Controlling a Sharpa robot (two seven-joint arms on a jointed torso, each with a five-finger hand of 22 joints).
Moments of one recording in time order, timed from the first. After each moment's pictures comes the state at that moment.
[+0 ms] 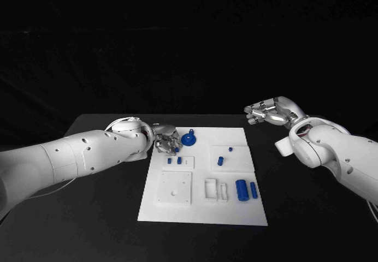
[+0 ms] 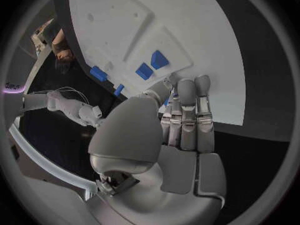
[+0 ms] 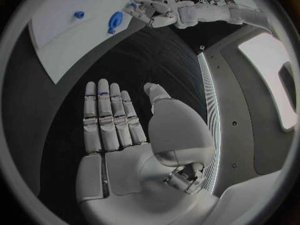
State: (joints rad) left arm 1.32 -0.68 -0.13 1.16 -1.36 -0.02 0.01; left_hand 1.43 -0.06 0.30 -0.12 0.08 0.90 0.07 0.06 0.06 1.21 0.07 0.06 0.06 1.27 -0.01 1.06 0.45 0.11 1.24 -0.04 0.43 1.31; right arm 1.09 -0.71 0.33 1.25 -0.89 -0.26 0.09; right_hand 1.21 -0.03 0.03 0.07 0.60 1.01 0.15 0.06 0.06 1.17 0.12 0.06 0.06 1.22 0.10 0.07 0.07 0.05 1.01 0.09 0.18 0.07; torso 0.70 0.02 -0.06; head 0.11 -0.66
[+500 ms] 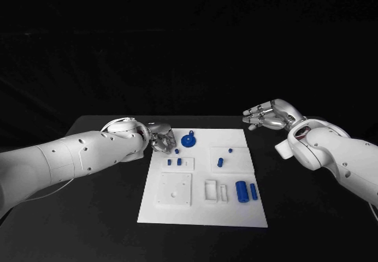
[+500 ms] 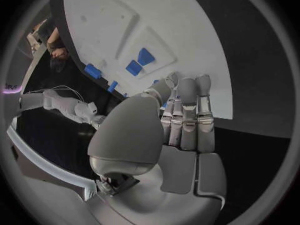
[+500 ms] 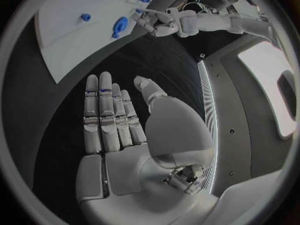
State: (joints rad) left arm 1.32 -0.69 -0.13 1.13 -1.35 -0.05 0.00; left_hand 1.46 -0.08 0.35 -0.14 0.09 1.02 0.11 0.06 0.06 1.16 0.09 0.06 0.06 1.23 -0.01 1.03 0.41 0.13 1.23 -0.02 0.42 1.31; right arm 1.08 -0.71 0.33 1.25 -1.00 -0.23 0.08; right_hand 1.30 -0.06 0.16 -0.12 0.47 1.06 0.13 0.06 0.07 1.21 0.09 0.06 0.06 1.44 0.02 0.13 0.14 0.06 1.17 0.01 0.31 0.14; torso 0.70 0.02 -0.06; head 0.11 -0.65
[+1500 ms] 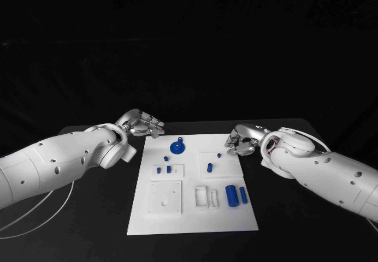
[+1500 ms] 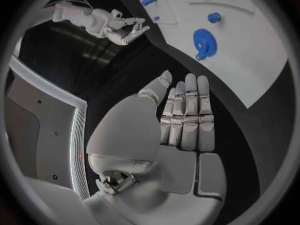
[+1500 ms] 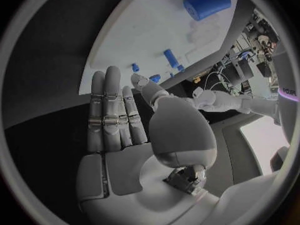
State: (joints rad) left arm 1.34 -0.76 -0.11 1.19 -0.56 -0.29 0.18; left_hand 1.38 -0.06 0.26 -0.10 0.09 1.05 0.11 0.06 0.06 1.22 0.08 0.06 0.06 1.26 0.05 0.20 0.15 0.09 1.11 0.03 0.06 1.01; right arm 1.08 -0.66 0.26 1.26 -1.66 -0.09 -0.05; right_hand 1.24 -0.10 0.37 -0.24 0.30 1.14 0.11 0.06 0.06 1.18 0.08 0.06 0.06 1.46 -0.03 0.38 0.56 0.09 1.11 -0.05 0.69 0.52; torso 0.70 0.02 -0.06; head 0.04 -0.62
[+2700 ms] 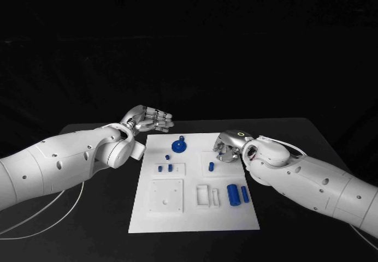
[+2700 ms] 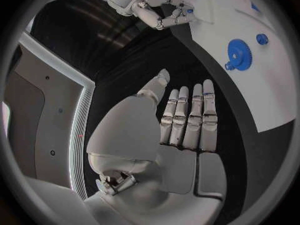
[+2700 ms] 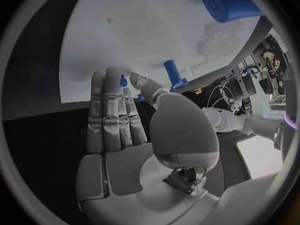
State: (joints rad) left arm 1.34 -0.76 -0.11 1.25 -0.36 -0.30 0.28; left_hand 1.39 -0.04 0.17 -0.12 0.10 1.02 0.12 0.07 0.06 1.08 0.11 0.06 0.06 1.07 0.15 0.06 0.06 0.11 1.06 0.13 0.07 0.17; right arm 1.09 -0.54 0.17 1.20 -1.79 -0.17 -0.13; right_hand 1.28 -0.15 0.49 -0.20 0.21 1.12 0.12 0.06 0.07 1.24 0.06 0.06 0.06 1.47 -0.03 0.39 0.61 0.09 1.12 -0.06 0.64 0.68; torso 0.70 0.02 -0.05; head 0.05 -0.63
